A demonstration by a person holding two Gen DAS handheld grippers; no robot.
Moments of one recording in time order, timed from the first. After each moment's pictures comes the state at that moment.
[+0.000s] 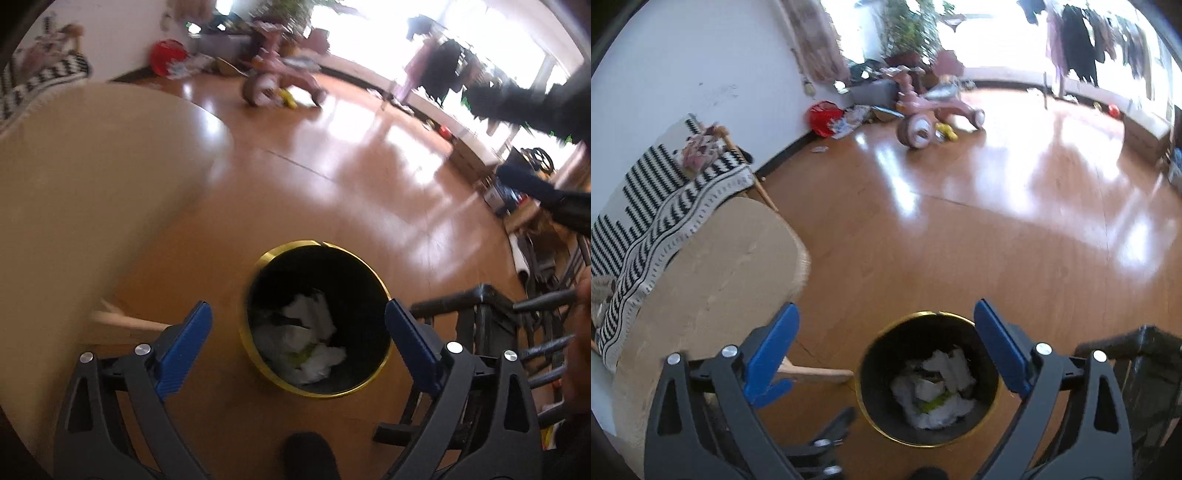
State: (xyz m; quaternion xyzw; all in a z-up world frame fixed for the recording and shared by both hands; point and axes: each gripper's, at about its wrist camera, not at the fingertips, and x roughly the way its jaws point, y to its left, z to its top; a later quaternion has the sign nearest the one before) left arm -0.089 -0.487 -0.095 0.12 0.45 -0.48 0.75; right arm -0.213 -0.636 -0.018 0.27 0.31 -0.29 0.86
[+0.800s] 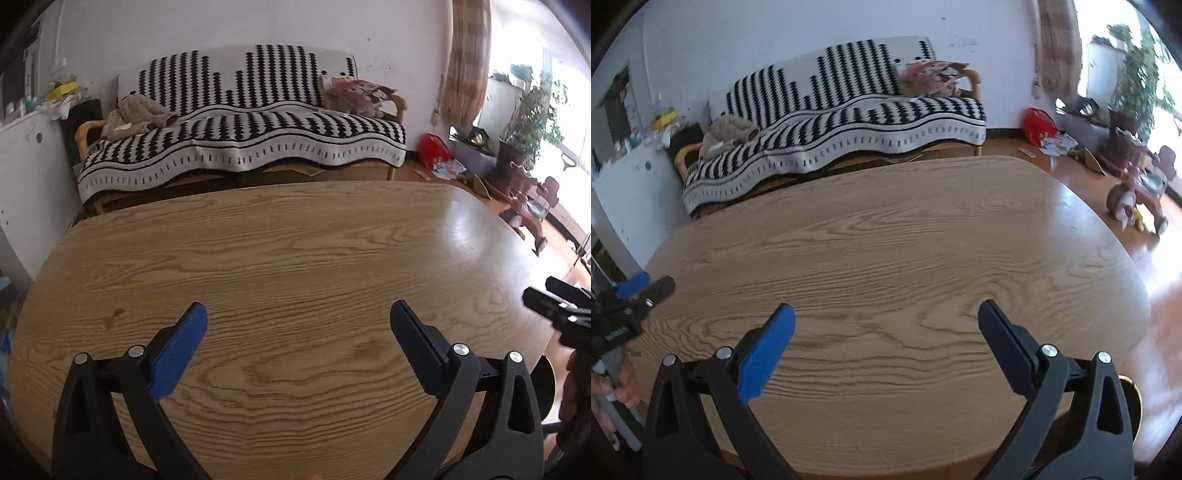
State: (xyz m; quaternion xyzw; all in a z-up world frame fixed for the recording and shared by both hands) left arm 0.031 -0.008 0.018 0.01 0.35 -0.06 0.94; right arm 0.013 -0.265 0.000 0.06 0.36 0.01 0.93
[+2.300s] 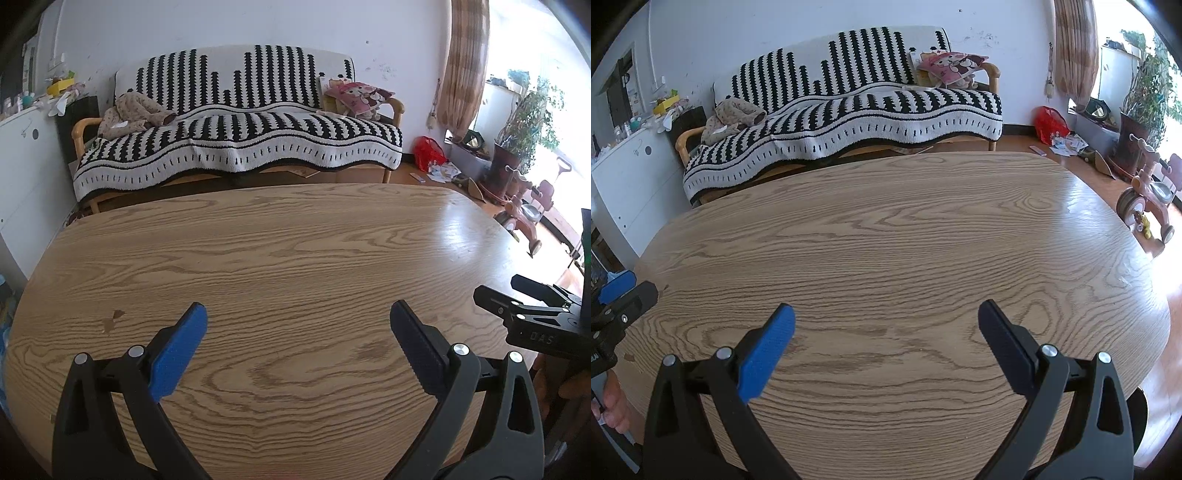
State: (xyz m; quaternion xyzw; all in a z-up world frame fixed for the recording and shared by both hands) left arm 0.030 0.005 0.013 0.00 0.35 -0.08 0.93; right arm 0.051 -0.244 -0.016 0.06 0.38 0.02 0.92
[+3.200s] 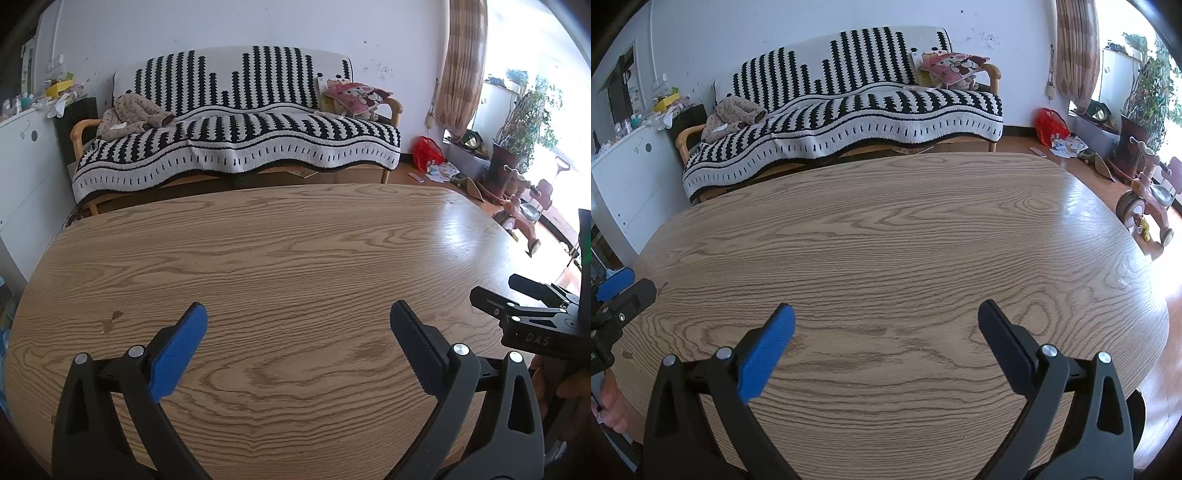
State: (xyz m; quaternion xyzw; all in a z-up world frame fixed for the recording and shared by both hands) left arm 0.030 0.003 0.014 0.00 0.35 -0.08 0.93; right arm 0.050 -0.246 -0.017 0.05 0.38 0.02 0.92
